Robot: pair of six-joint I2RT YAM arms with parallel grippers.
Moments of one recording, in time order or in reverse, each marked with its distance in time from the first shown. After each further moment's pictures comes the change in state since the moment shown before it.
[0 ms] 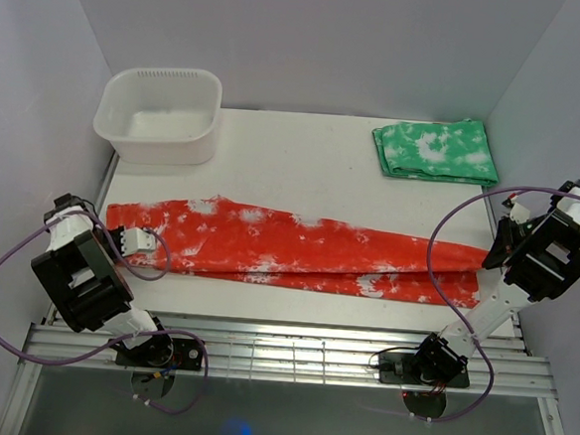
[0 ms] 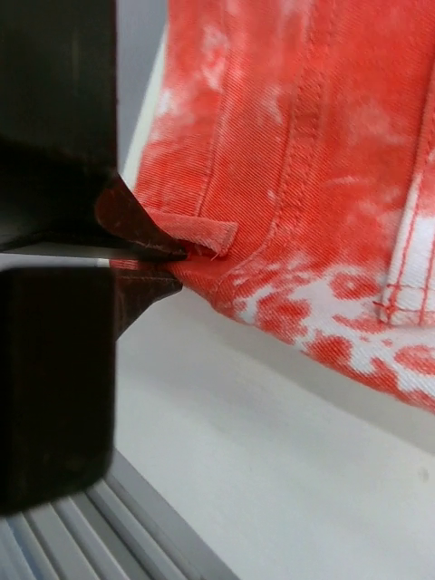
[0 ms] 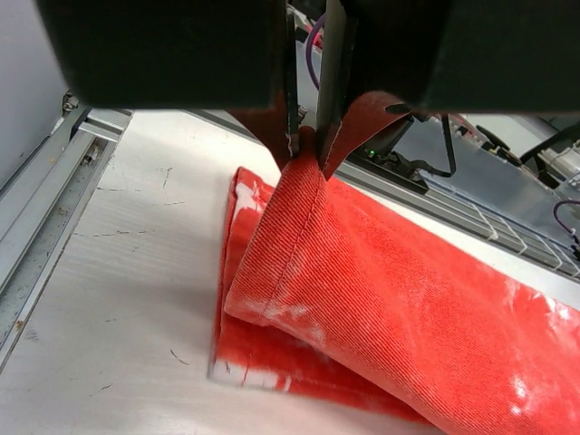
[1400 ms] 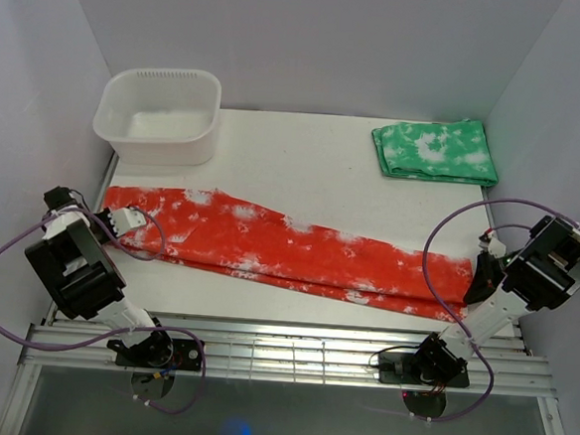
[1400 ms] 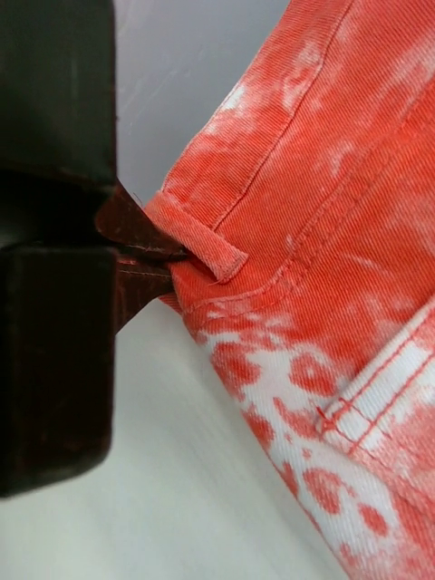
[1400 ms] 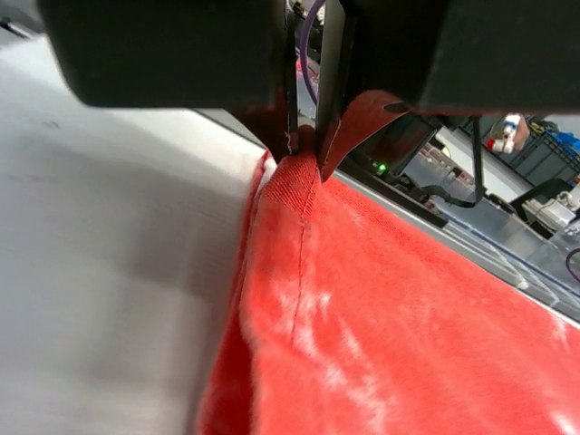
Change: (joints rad) left arm 0.022 0.097 0.011 0.433 0.093 -0.198; right arm -0.050 -0.111 -0.459 0.177 0.064 -0.085
